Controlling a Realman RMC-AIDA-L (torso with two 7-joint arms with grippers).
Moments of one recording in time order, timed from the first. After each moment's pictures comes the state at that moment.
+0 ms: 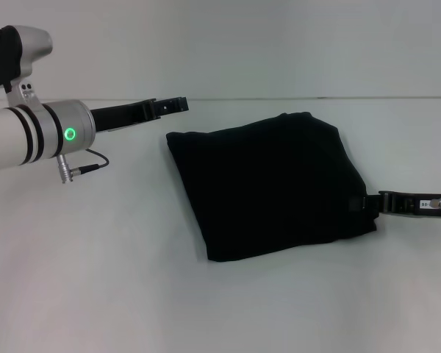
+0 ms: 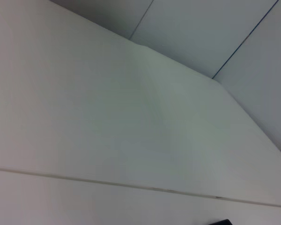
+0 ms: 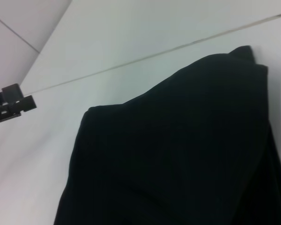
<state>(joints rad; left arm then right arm) -0.78 -2.12 0.67 0.59 2.08 0.88 -2.13 0.66 2.00 -0.65 -0.46 -2.19 -1.19 2.06</state>
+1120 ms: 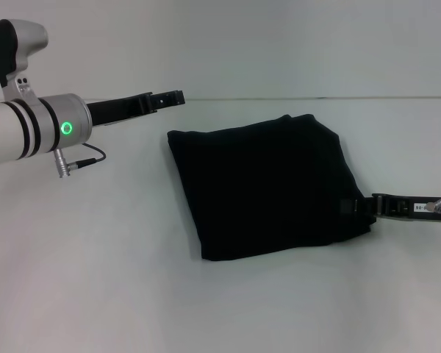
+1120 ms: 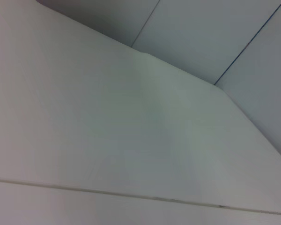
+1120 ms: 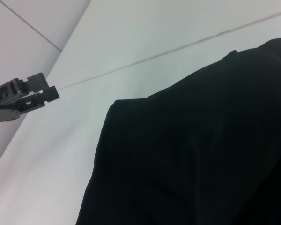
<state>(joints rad) -0.79 -2.12 0.67 0.60 2.08 0.87 -2.13 0.65 2.01 -0.65 -0.48 -2.17 -1.24 2.06</state>
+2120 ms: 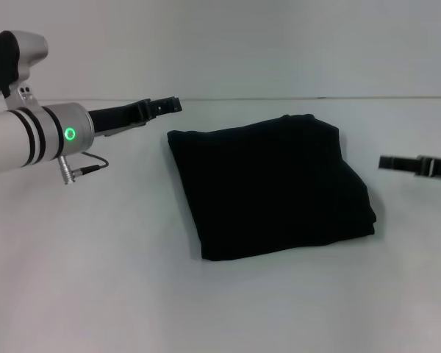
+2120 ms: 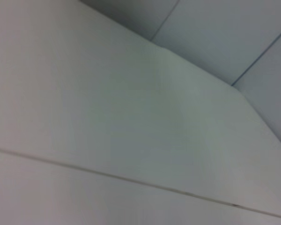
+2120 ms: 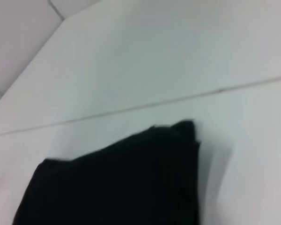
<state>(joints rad) -0.80 -2.11 0.67 0.54 2.09 0.81 -2.21 0.64 1.98 -0.58 -0.55 -2.17 -1.10 2.00</state>
